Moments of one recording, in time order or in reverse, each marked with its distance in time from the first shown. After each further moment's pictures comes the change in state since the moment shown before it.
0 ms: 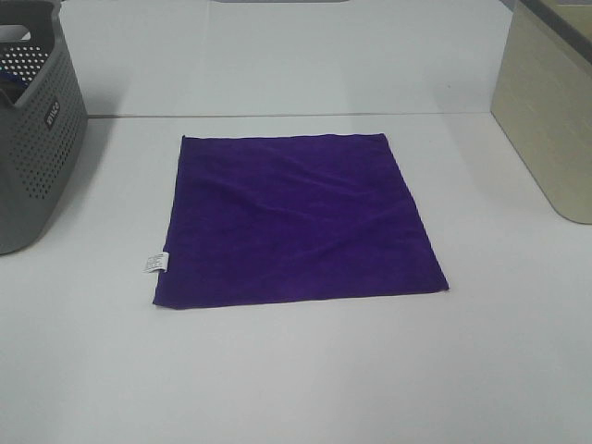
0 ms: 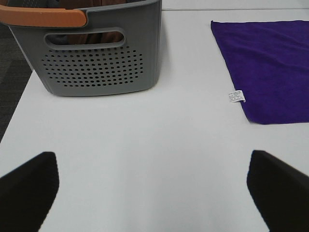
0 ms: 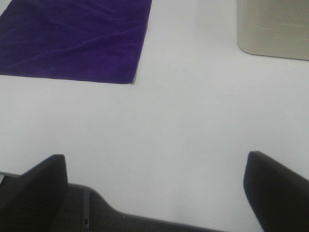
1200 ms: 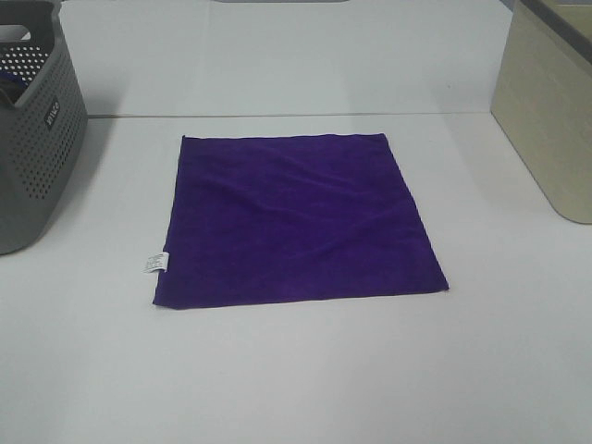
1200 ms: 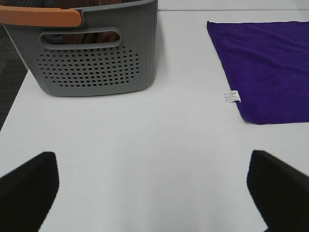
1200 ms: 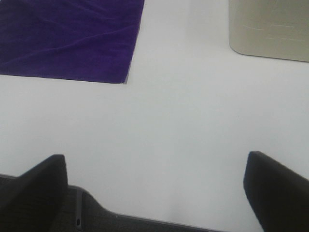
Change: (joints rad) left arm 0.000 0.000 0.000 -0.014 0.000 0.000; right arm 0.000 0.000 0.000 -0.026 0.000 0.000
